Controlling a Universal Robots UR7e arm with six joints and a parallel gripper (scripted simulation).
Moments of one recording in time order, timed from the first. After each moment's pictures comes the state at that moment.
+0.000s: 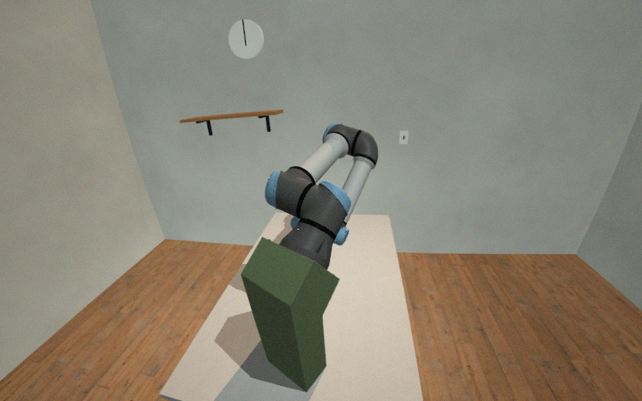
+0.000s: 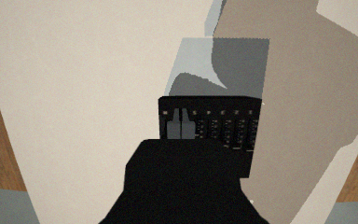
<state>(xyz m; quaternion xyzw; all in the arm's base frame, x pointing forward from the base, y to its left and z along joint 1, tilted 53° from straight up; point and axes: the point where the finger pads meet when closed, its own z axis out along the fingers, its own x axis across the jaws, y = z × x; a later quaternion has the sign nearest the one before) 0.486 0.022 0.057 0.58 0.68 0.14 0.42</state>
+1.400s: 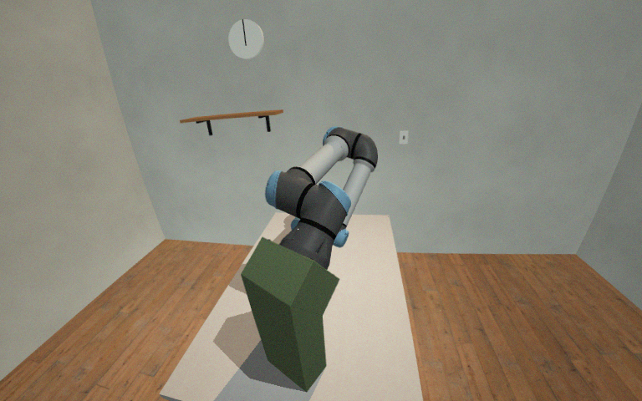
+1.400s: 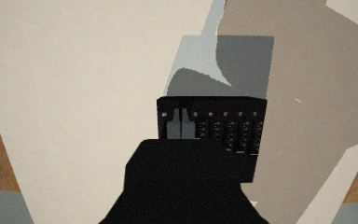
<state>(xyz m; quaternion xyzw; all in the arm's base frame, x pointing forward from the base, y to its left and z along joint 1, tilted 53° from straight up) 0.495 0.019 0.051 0.58 0.68 0.14 0.42</state>
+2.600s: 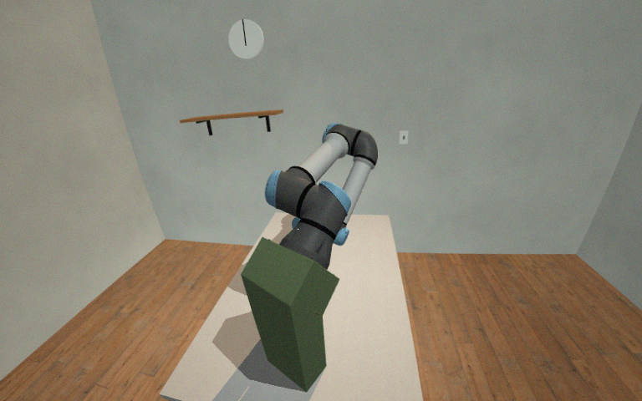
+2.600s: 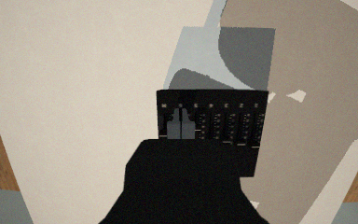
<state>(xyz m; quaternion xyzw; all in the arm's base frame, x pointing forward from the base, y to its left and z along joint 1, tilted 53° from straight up) 0.503 0.023 0.059 0.58 0.68 0.14 0.42</state>
